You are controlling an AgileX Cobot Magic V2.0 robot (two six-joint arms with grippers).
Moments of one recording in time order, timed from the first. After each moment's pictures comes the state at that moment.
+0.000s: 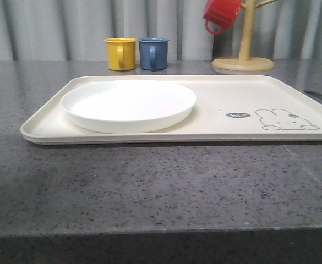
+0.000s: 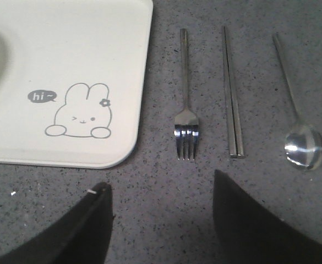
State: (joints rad) left arm -0.74 1.06 -1.10 -0.08 0.89 0.16; right arm 0.04 0.59 -0.63 0.05 0.71 0.01
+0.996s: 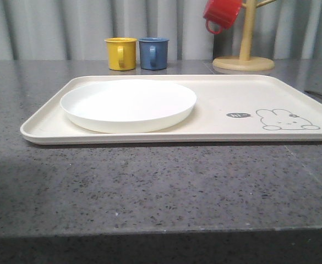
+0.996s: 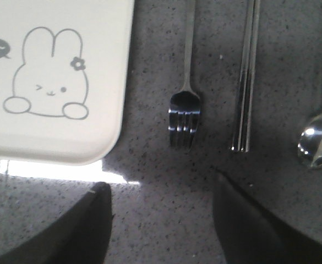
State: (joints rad) left arm -0.74 0.85 -0.87 -0.08 0.85 0.16; right arm 0.04 1.25 -1.16 0.00 1.13 -0.02
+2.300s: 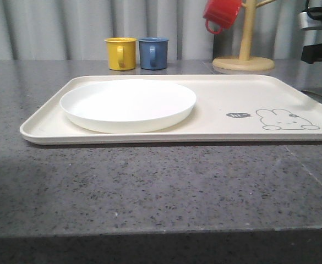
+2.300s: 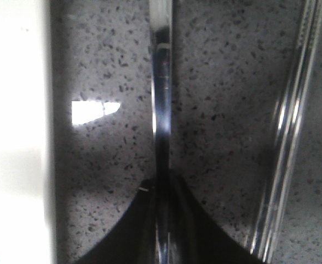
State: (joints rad) left arm -0.74 0.85 -0.87 -0.08 0.85 0.16; right arm 0.01 1.80 -1.46 -0.02 1.14 -0.02
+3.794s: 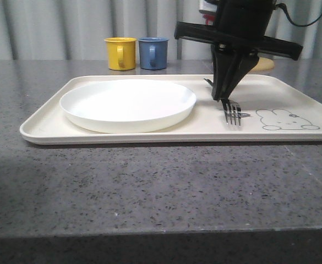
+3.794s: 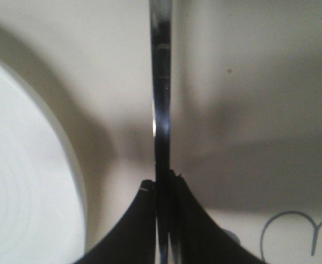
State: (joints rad) left arm -0.74 0.85 -0.87 -0.08 0.85 0.16; right arm 0.37 1.91 -1.67 0.12 1.14 0.40
